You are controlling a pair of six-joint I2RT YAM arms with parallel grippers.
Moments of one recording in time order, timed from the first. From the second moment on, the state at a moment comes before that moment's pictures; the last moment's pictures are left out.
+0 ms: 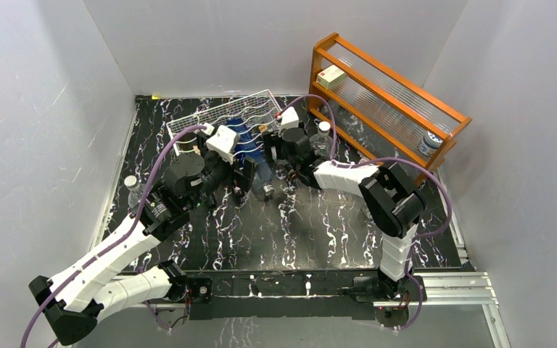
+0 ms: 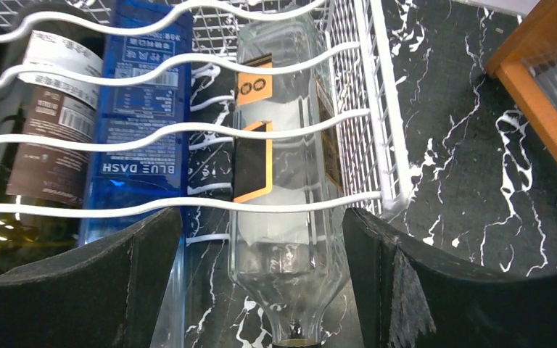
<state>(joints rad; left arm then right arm) -0.80 0.90 0.98 -0.25 -0.23 0.02 0.74 1.90 1.17 0.41 0.29 0.15</state>
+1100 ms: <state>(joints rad) -0.80 0.87 0.97 -0.26 -0.23 0.00 0.75 1.45 0.94 -0.11 0.10 0.18</state>
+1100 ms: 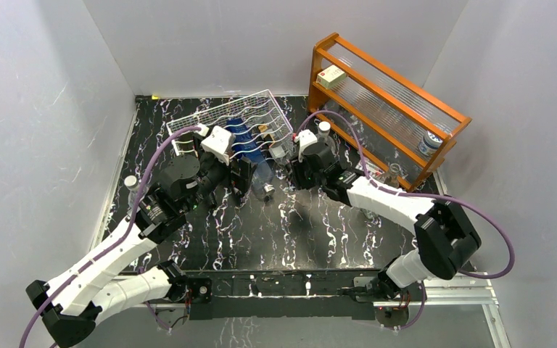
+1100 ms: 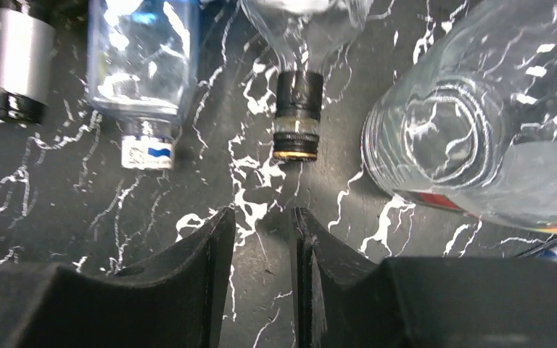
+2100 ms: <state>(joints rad) -0.80 0.88 0.97 -0.26 -0.23 0.00 0.76 1.77 1.06 -0.04 0.25 0.18</state>
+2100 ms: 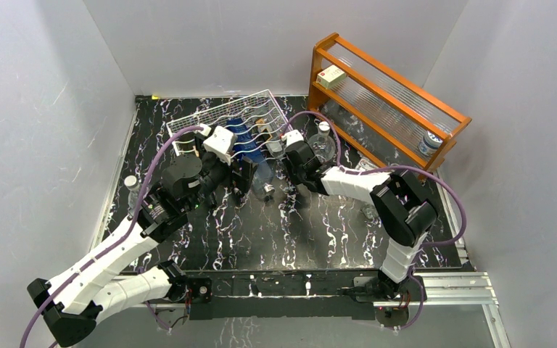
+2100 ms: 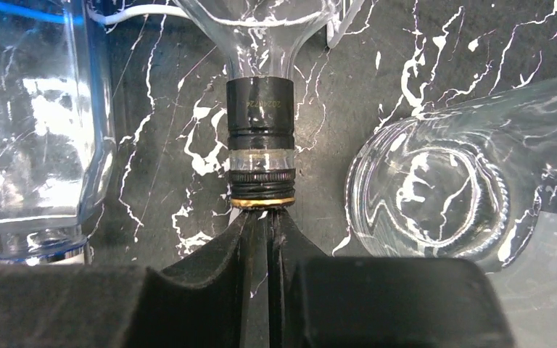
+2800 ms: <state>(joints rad) -0.80 0.88 0.96 -0.27 -0.25 -0.03 0.76 1.39 1.05 -0.17 0.18 0.21</state>
